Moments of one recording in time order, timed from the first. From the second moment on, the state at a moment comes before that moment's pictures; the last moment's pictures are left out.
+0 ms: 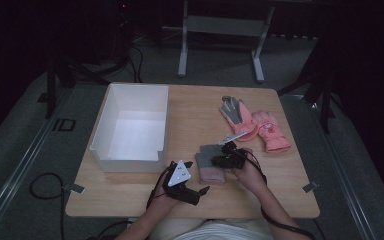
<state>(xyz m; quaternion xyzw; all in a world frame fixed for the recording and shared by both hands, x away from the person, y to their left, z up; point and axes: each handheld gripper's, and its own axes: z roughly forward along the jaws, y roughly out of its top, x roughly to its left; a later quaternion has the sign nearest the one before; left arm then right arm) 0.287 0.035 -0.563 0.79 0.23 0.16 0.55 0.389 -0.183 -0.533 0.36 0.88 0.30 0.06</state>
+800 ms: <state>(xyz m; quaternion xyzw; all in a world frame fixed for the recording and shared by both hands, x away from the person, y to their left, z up) 0.306 -0.018 -0.535 0.86 0.14 0.14 0.47 0.400 -0.239 -0.501 0.39 0.85 0.34 0.10</state>
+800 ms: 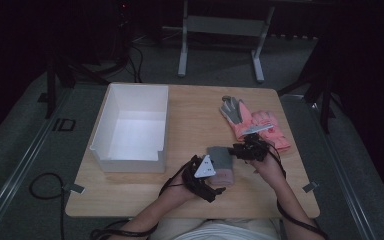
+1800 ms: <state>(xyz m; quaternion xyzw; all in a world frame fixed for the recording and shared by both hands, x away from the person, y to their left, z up) 0.340 -0.021 -0.562 0.91 0.04 0.15 0.39 0.432 -0.241 -0.548 0.49 0.80 0.35 0.01</state>
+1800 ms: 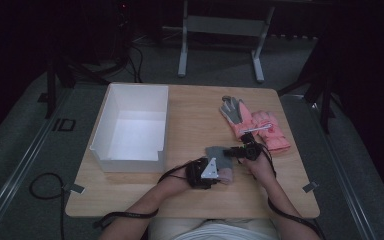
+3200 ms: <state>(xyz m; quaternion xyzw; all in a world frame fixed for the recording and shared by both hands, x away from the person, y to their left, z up) 0.359 -0.022 -0.455 0.93 0.01 0.10 0.35 0.421 -0.236 -0.470 0.40 0.80 0.43 0.01</state>
